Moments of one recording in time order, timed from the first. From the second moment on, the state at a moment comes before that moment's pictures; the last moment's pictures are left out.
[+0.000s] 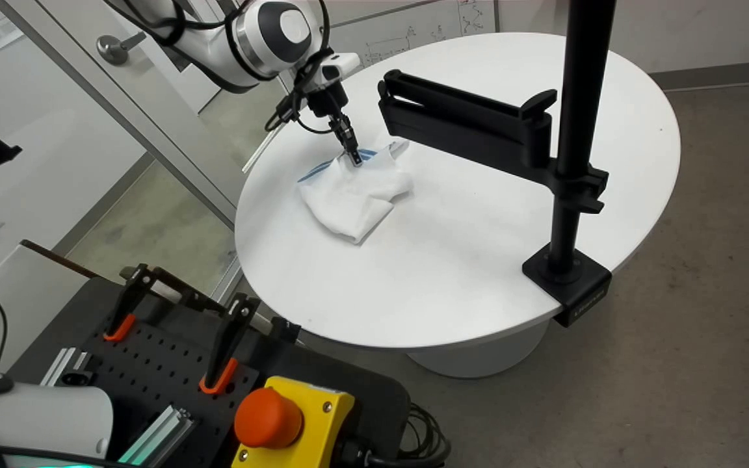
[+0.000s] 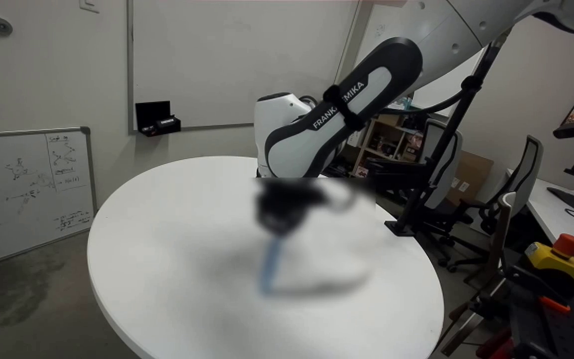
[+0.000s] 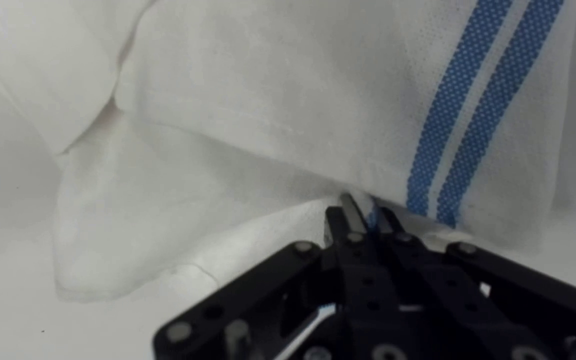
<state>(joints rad) 0.15 1.12 -0.14 -1.46 -0.11 2.35 0.91</state>
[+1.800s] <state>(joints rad) 0.11 -0.07 -0.06 -2.50 0.04 2.50 0.82</state>
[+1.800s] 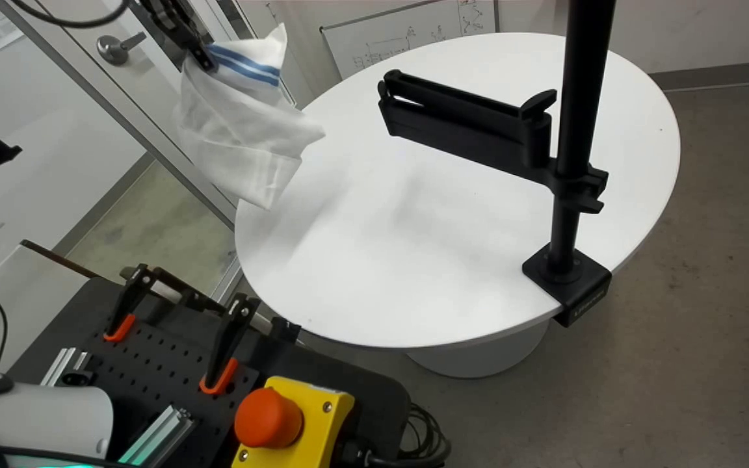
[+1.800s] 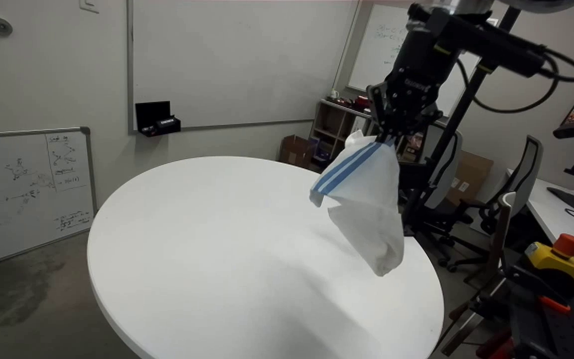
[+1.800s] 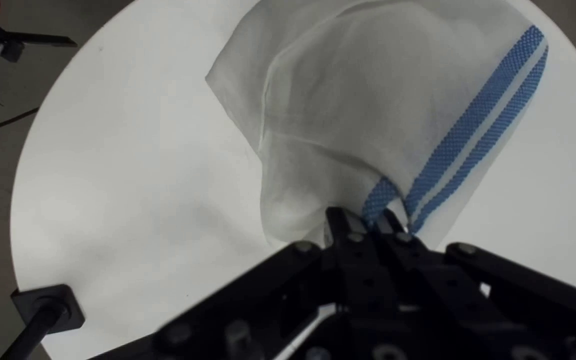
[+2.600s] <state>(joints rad) -0.18 -0.45 -0.04 -2.56 0.04 2.39 0.84</state>
